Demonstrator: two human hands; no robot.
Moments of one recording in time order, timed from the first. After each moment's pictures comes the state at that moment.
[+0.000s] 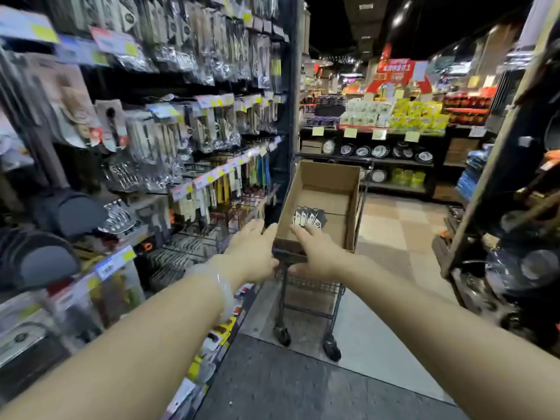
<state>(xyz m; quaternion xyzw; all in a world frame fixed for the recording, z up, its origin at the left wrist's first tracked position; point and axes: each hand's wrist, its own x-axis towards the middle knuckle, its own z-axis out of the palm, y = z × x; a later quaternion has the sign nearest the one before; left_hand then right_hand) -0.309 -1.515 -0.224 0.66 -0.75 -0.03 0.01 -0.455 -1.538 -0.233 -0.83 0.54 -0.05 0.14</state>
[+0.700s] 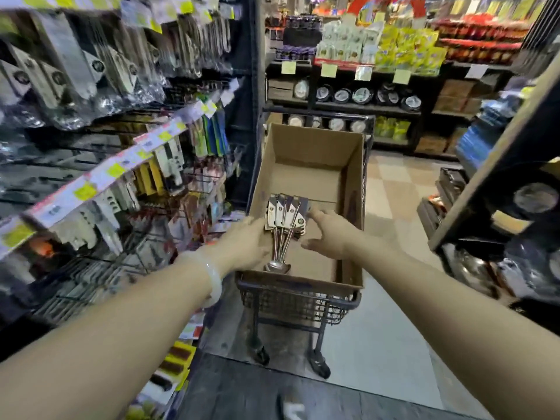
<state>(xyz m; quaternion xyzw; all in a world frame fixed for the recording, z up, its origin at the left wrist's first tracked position) -0.318 -1.947 -0.320 0.62 -0.77 -0.18 0.02 -0.496 -1.955 -0.308 -0.74 0.64 -0.02 0.19</state>
